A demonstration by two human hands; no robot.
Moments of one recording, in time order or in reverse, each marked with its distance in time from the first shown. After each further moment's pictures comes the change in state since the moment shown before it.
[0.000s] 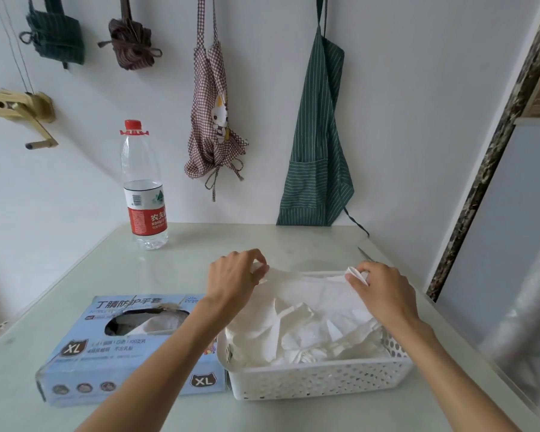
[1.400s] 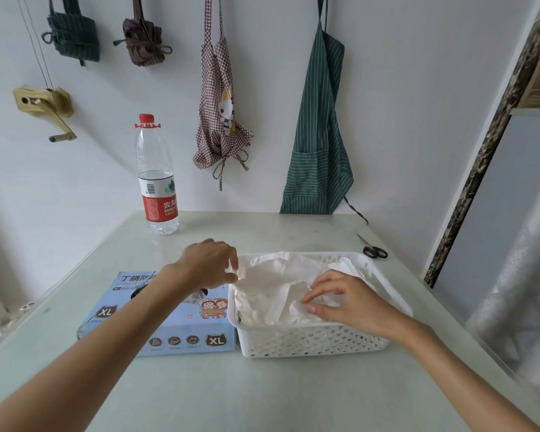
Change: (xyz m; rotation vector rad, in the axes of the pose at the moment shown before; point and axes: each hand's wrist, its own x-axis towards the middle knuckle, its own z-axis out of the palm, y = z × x) left_hand -0.036 -0.016 -0.080 0.287 -0.439 0.119; right_hand -0.063 -0.024 -0.015 0.456 -0.556 -0.345
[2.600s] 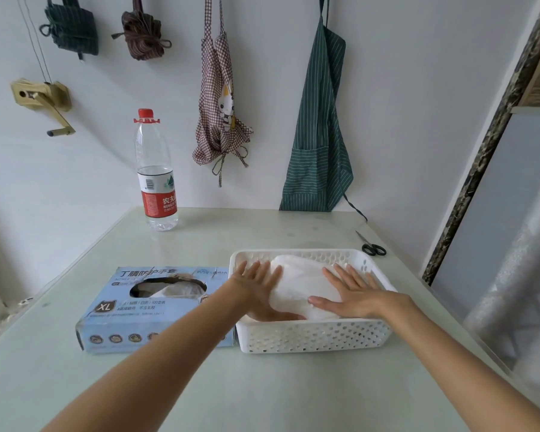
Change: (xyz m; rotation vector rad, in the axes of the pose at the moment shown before) left_hand 0.014 0.066 0.047 0.186 -0.399 0.070; right_hand 0.024 0.029 -0.009 -0.636 -0.389 0.461
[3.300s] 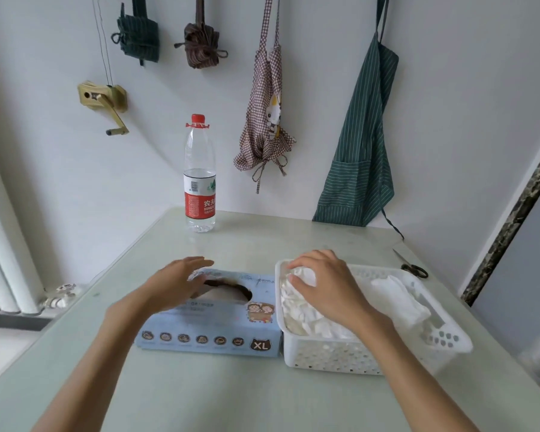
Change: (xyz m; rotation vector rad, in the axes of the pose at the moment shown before) left_hand -0.073 -0.166 0.058 -0.624 0.447 -0.179; right_hand -0.008 -0.135 -0.024 0.261 0.737 -0.445
